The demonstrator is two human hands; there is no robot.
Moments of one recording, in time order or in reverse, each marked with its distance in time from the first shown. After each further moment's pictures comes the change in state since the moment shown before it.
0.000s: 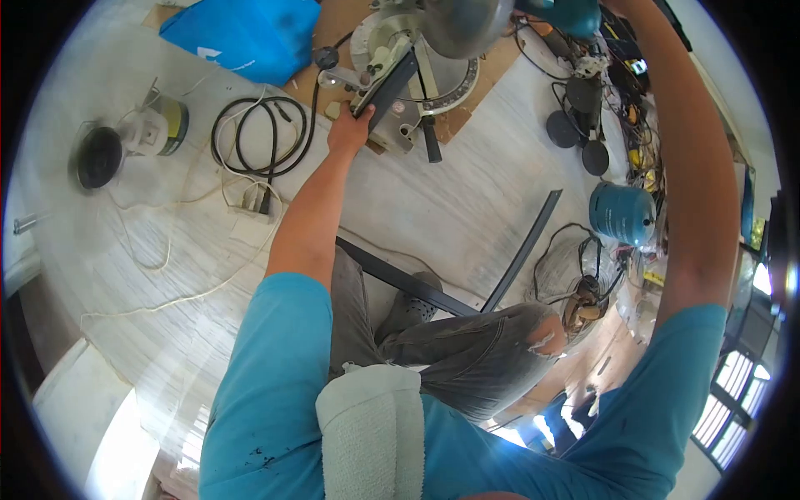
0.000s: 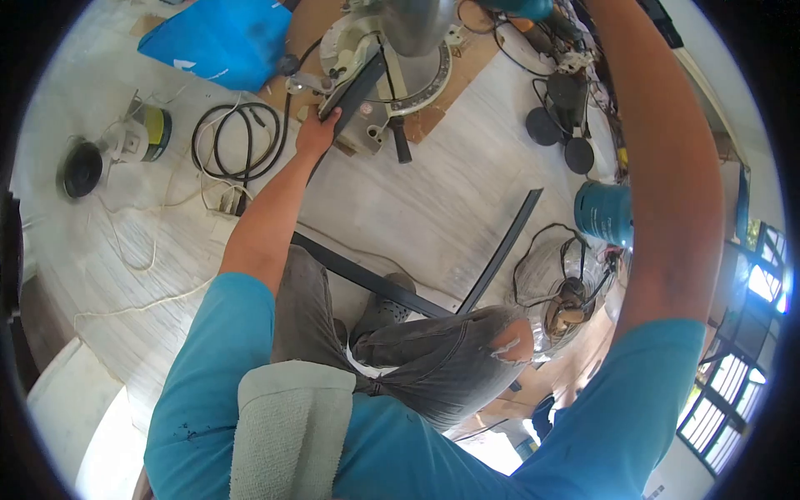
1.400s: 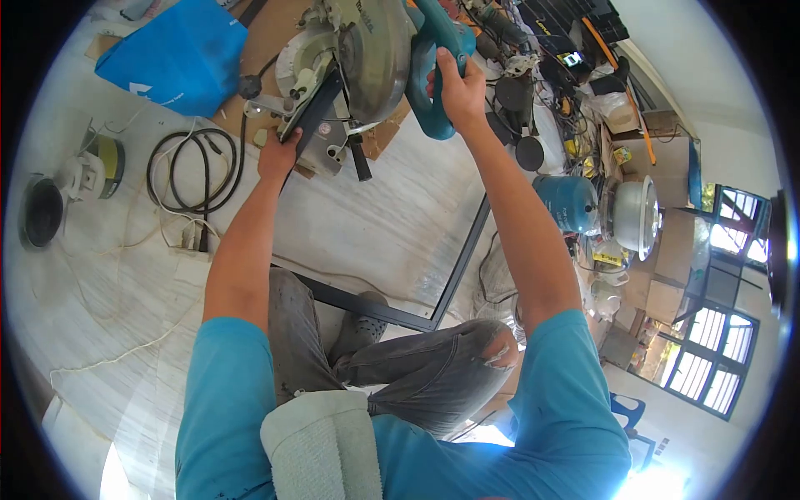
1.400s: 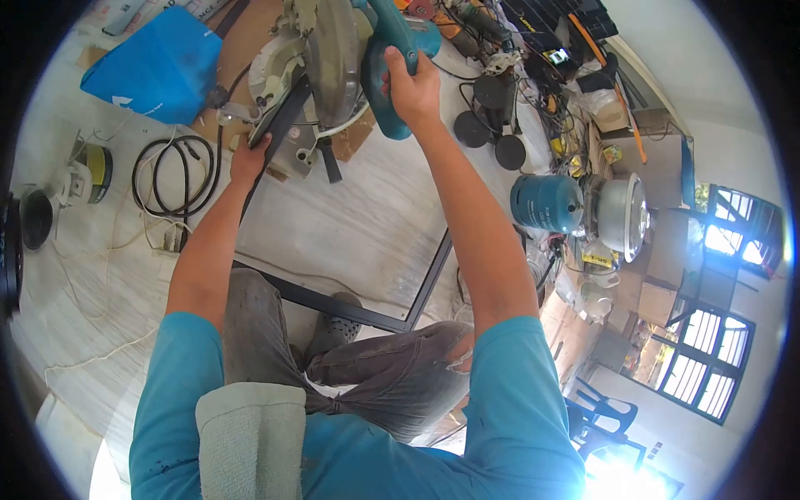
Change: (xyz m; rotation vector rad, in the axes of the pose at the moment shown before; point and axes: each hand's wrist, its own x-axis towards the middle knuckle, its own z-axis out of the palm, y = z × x) left_hand 0.008 -0.002 0.008 -0.015 0.017 -0.031; right_hand -0.053 0.144 0.160 0.596 0.409 -0.096
